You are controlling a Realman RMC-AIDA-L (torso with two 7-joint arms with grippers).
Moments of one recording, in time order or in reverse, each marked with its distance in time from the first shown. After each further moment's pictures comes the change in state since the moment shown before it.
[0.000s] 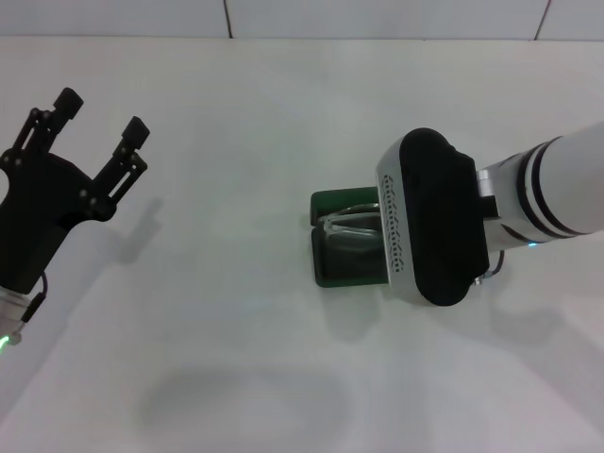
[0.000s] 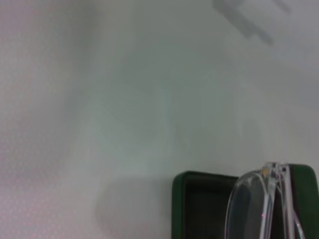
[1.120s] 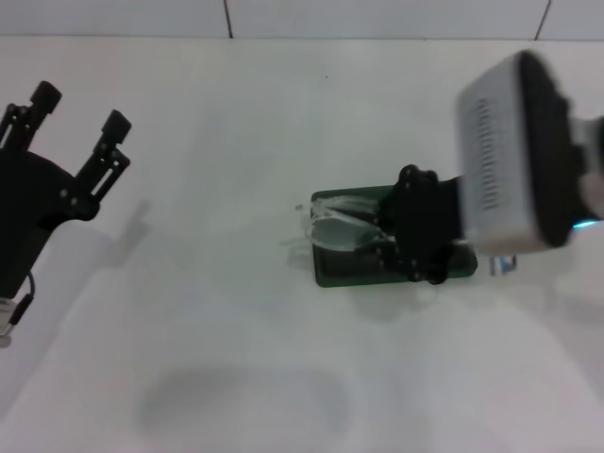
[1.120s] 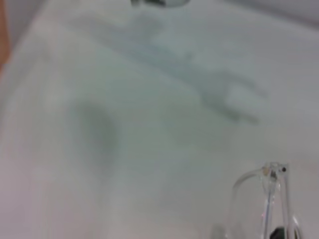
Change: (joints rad) left arm 0.027 -0.003 -0.001 0.020 -0.019 0.050 -0.002; right arm -0.060 -0.005 0.273 0.004 0.419 -0.110 -0.264
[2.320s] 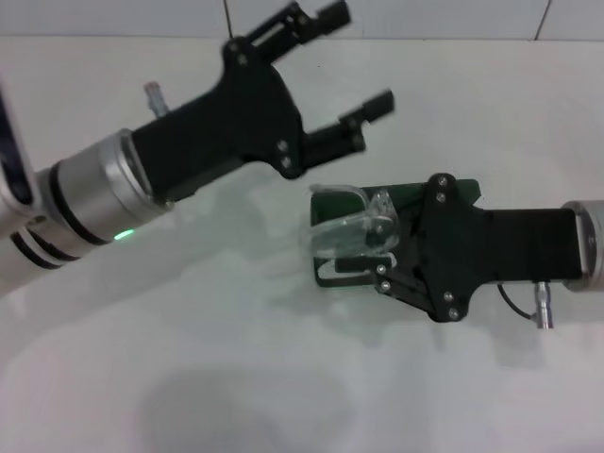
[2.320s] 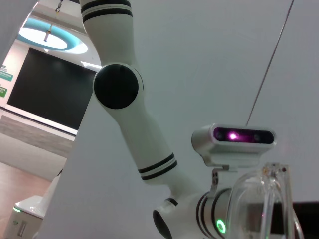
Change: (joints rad) left arm -0.324 -0.004 -0.002 0.182 0.429 0.027 -0.119; right arm 0.126 0.004 0.322 1.078 0.970 -0.444 -1.278
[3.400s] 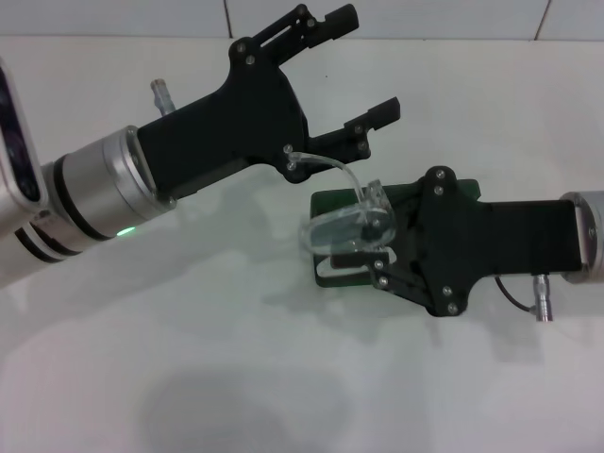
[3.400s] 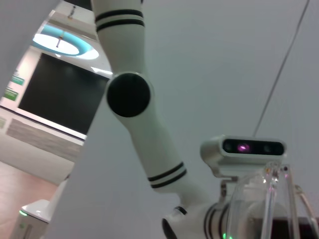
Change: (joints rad) left arm -0.019 0.003 -0.060 0.001 0.083 0.001 0.000; right arm 0.019 0.001 0.022 -0.005 -0.017 -0.024 0.003
